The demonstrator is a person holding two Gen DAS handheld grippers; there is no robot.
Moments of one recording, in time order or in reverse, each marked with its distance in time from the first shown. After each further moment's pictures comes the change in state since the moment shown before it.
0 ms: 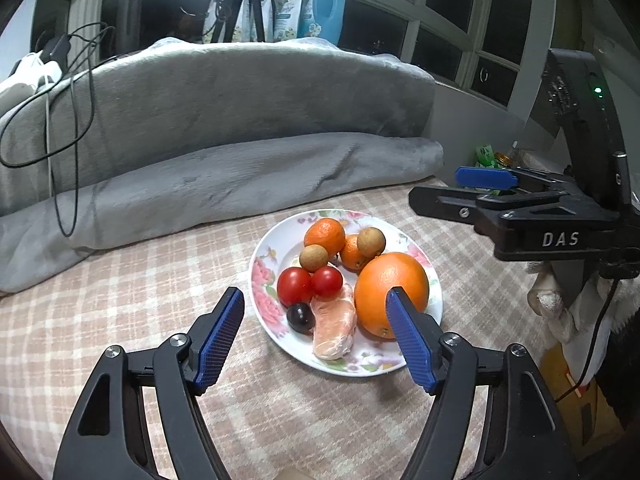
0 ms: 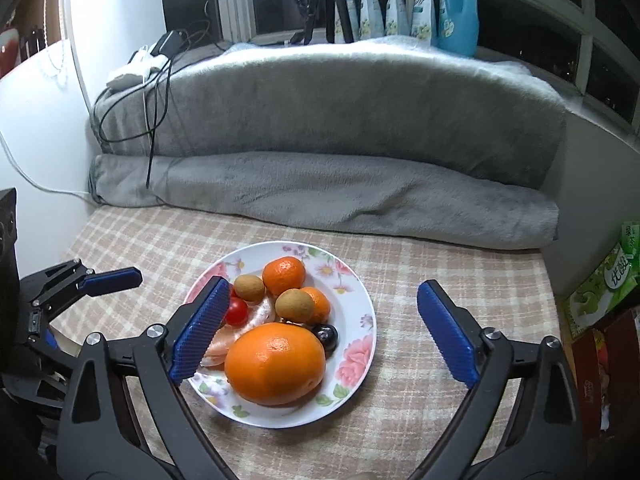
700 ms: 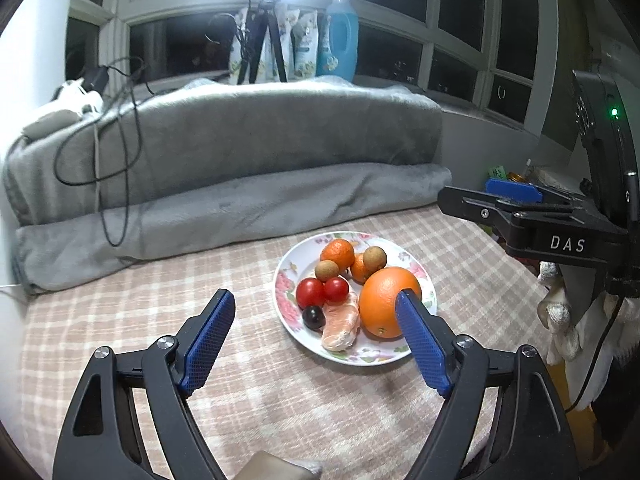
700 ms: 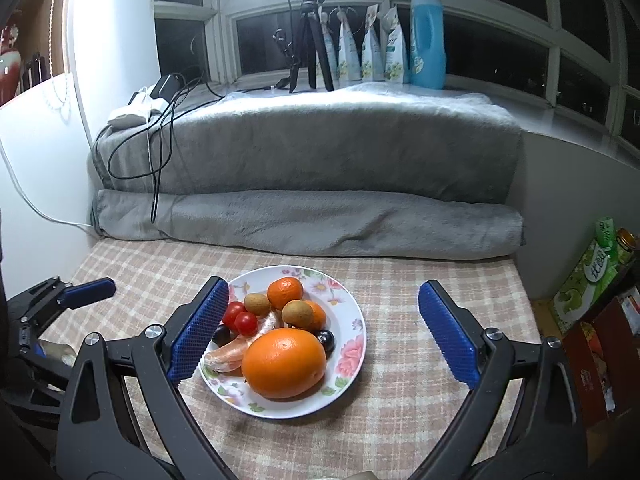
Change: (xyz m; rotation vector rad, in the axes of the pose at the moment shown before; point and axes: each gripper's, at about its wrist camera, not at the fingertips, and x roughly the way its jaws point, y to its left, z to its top) left arm -0.048 -0.018 -0.006 -0.004 -0.102 0.113; right arm -0.053 0.010 -0.013 0.054 -0.148 -0.067
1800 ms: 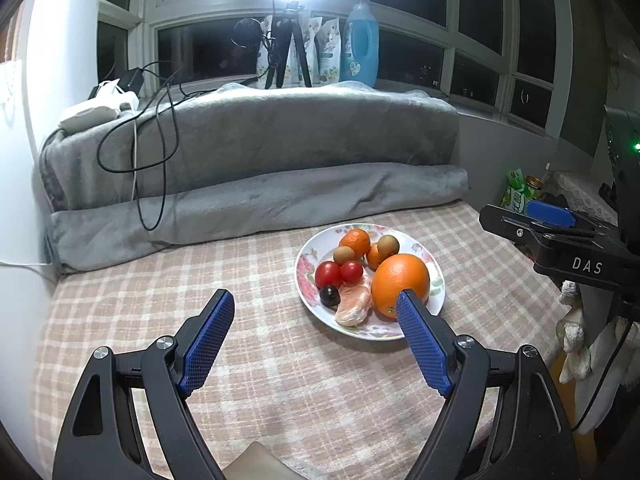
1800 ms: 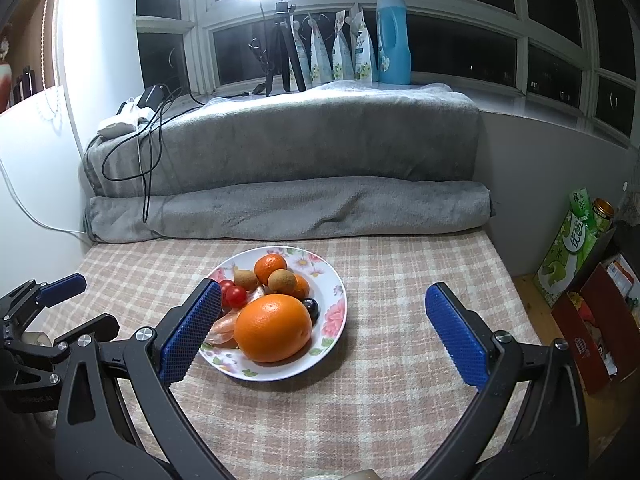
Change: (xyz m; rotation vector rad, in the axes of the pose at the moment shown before) left arm -0.026 -0.006 -0.015 -0.027 -0.009 0.098; right arm -0.025 -0.007 -0.030 0.058 -0.012 -0.060
